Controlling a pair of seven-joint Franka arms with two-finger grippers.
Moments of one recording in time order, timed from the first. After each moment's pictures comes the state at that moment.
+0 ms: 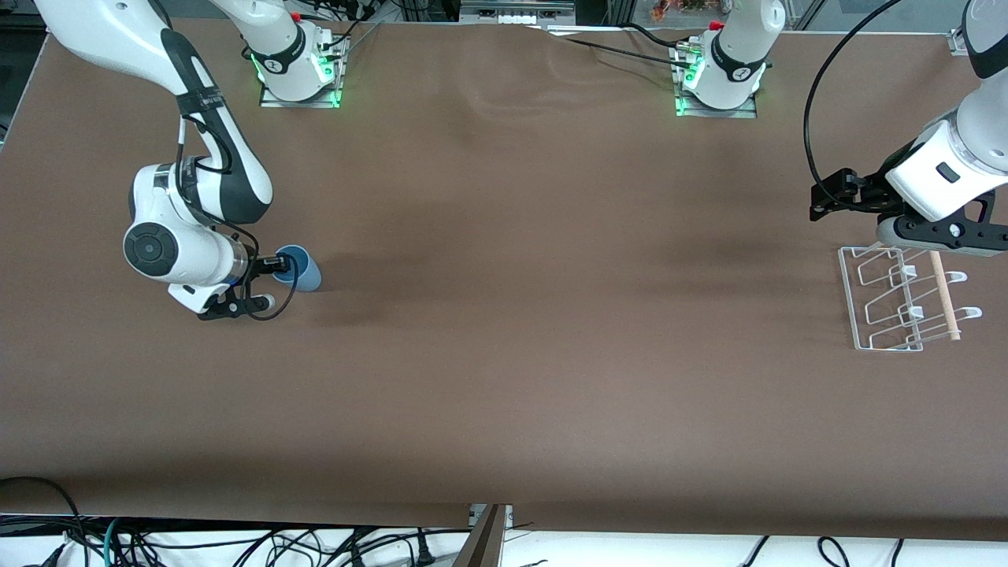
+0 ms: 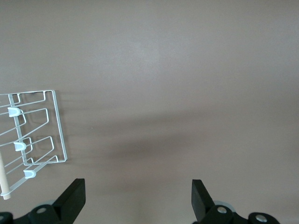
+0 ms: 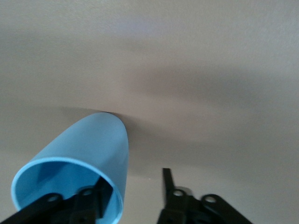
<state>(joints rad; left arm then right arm) 0.12 0.10 -0.21 -1.53 0.00 1.55 0.01 0.00 0.42 0.11 -1.97 -0.08 2.12 0.01</state>
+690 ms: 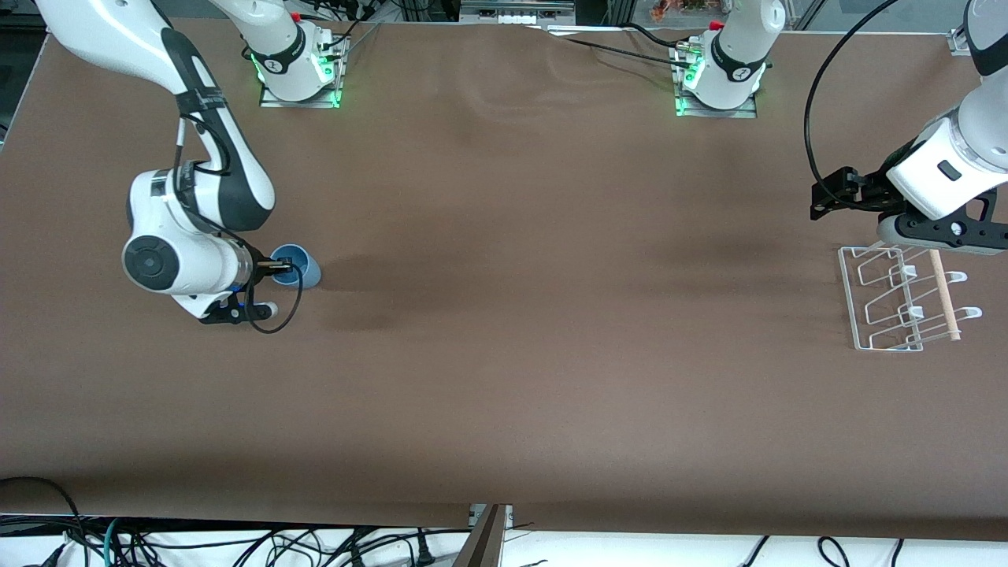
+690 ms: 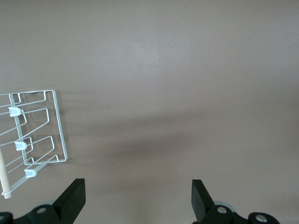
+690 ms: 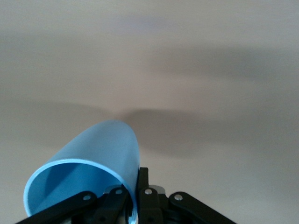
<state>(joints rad) 0.12 0.10 -0.21 -1.52 0.00 1.53 0.01 0.04 0.44 0.12 -1.78 0.06 1.87 0.09</state>
